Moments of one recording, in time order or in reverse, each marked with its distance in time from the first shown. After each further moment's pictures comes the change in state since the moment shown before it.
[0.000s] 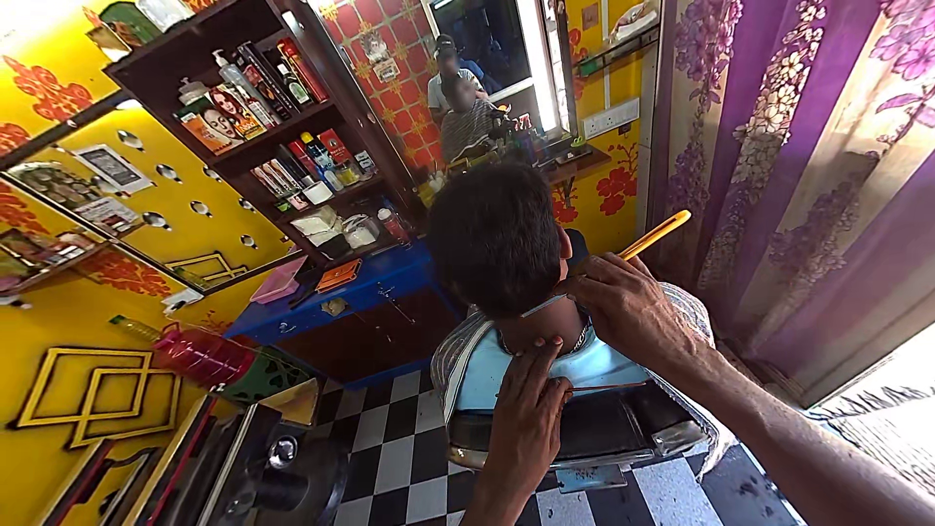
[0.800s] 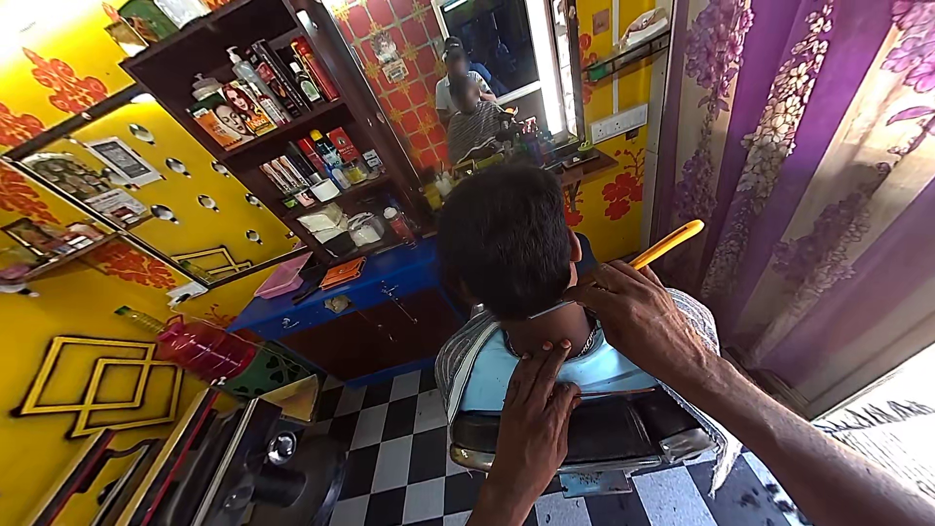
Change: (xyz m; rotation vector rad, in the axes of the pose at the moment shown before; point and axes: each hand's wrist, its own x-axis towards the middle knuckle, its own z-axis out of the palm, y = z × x) left_hand -0.004 0.000 0.006 0.020 0.002 -0.005; right_hand -0.003 -0.003 0.000 -0.047 -0.024 -0.004
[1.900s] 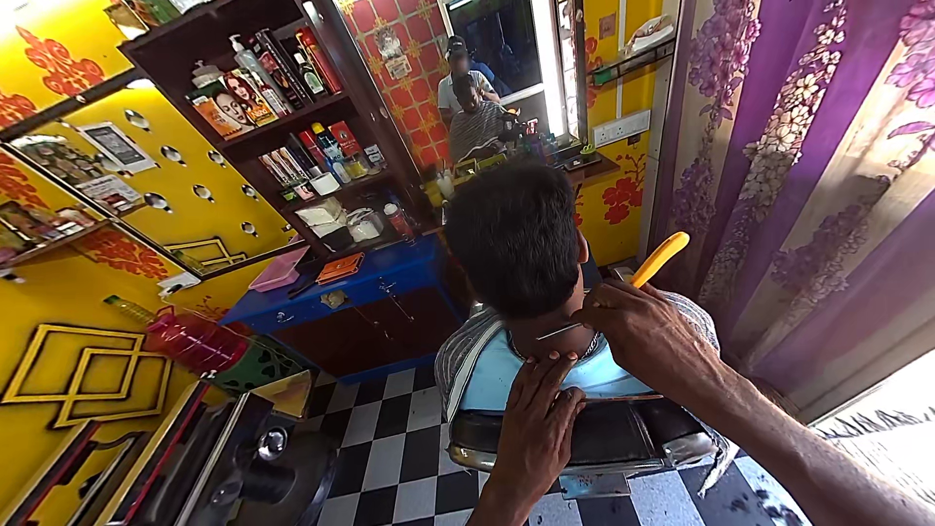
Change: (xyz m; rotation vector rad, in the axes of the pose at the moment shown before) left_hand -0.005 -0.003 0.006 -0.062 0.093 0.041; right_hand -0.003 -0.011 -0.007 -0.048 -0.165 0.006
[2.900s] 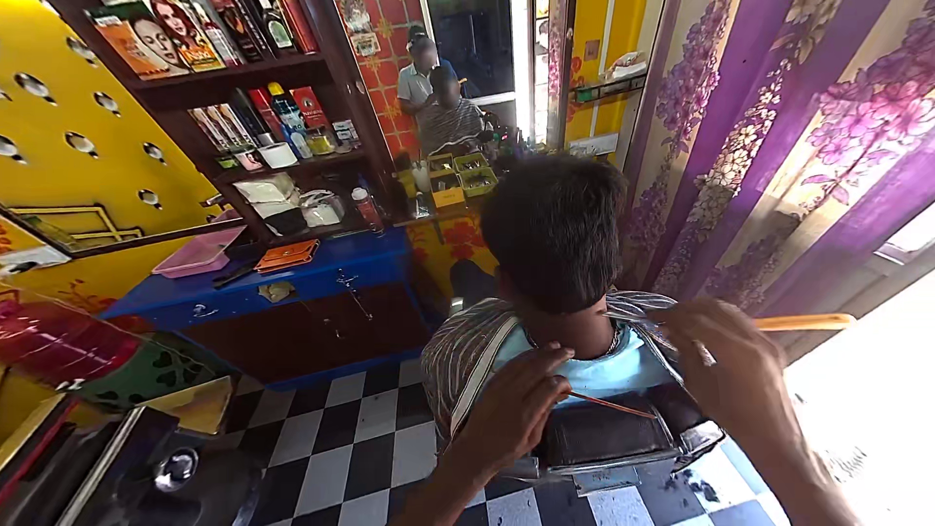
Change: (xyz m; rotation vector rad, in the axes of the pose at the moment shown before) left_hand 0.010 -0.070 -0.052 -0.335 -0.047 0.176; right_hand -0.033 -0.045 -0.023 -0.041 0.240 0.355
